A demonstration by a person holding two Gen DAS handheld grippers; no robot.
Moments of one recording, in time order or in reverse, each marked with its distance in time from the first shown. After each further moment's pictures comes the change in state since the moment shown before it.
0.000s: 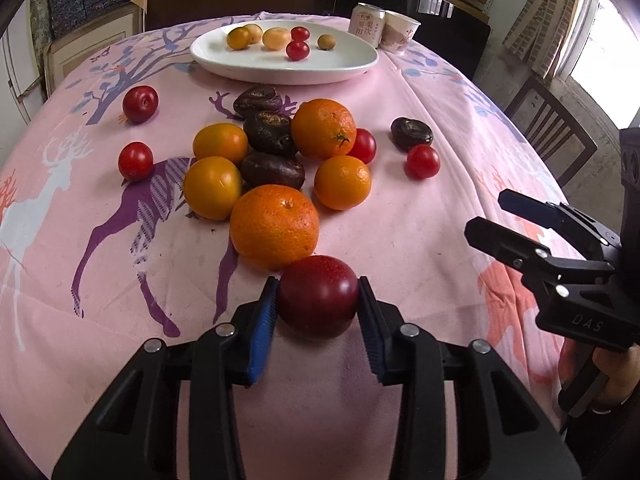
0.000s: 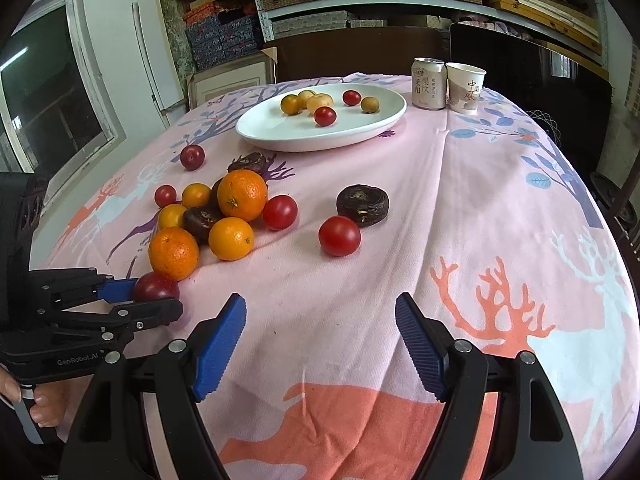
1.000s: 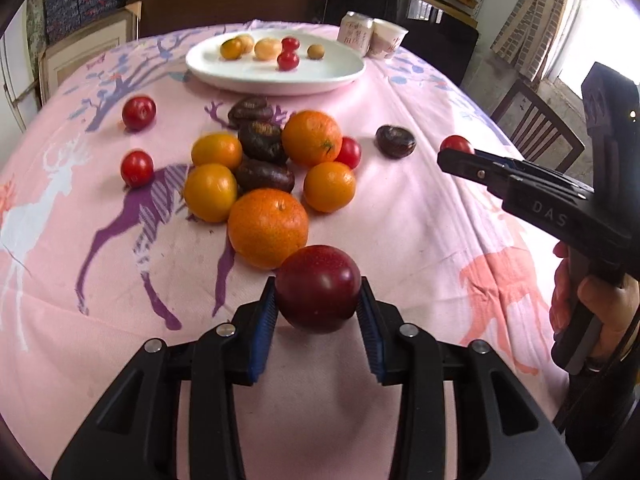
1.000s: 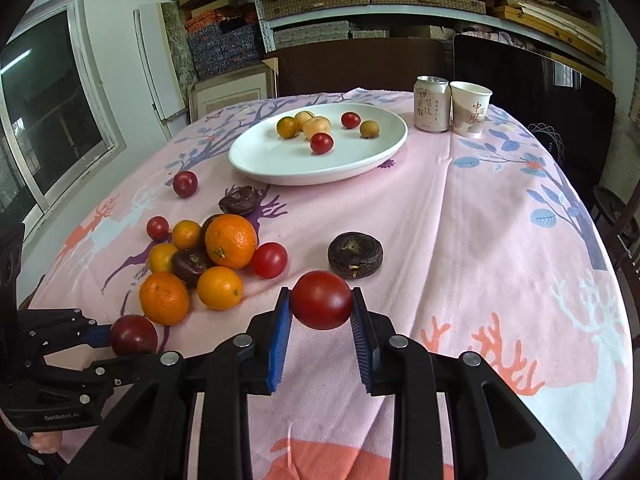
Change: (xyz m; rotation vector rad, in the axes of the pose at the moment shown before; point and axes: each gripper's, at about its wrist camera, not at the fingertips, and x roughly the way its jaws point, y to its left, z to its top) left arm -0.022 -0.003 -0.003 0.026 -0.041 -0.028; right arm 0.000 -0.012 0.033 0.000 -0.057 0.022
